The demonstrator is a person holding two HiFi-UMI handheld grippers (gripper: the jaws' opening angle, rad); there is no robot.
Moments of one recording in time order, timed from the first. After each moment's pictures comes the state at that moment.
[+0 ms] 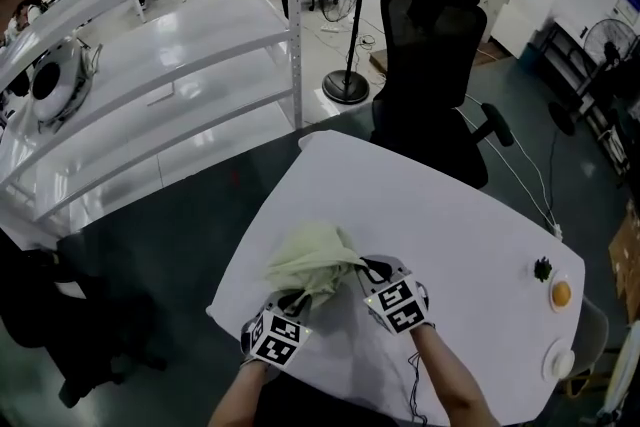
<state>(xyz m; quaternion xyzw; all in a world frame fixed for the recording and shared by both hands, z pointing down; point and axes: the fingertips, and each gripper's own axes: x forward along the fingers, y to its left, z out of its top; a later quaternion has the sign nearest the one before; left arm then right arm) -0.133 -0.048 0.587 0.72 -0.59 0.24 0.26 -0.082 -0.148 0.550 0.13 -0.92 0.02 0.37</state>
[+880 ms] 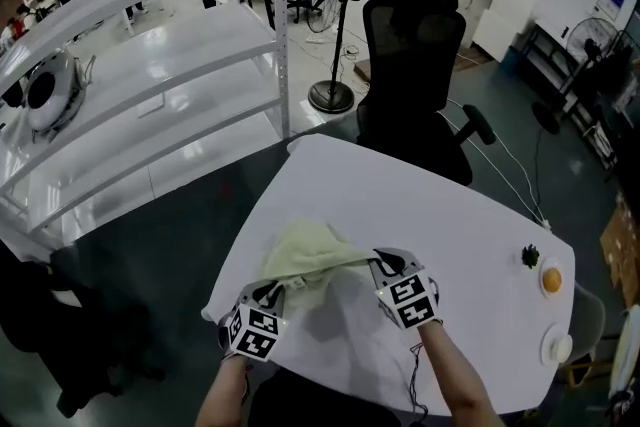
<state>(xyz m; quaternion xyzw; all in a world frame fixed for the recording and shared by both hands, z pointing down) -0.176 -0.028 0.567 0.70 -0.63 0.27 0.21 -0.041 -0.162 0.513 0.21 -0.91 0.00 0.35</state>
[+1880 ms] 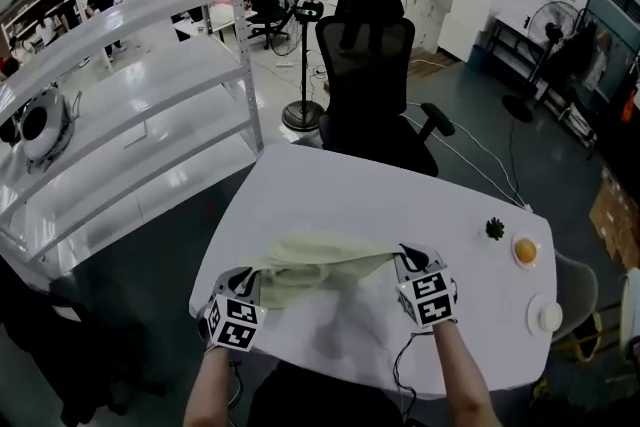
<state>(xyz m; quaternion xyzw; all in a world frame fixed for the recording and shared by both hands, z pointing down) -0.149 -0.022 0.492 0.69 -0.65 0.29 0.12 0.112 -0.162 0.448 0.34 -0.89 -0.01 0.31</state>
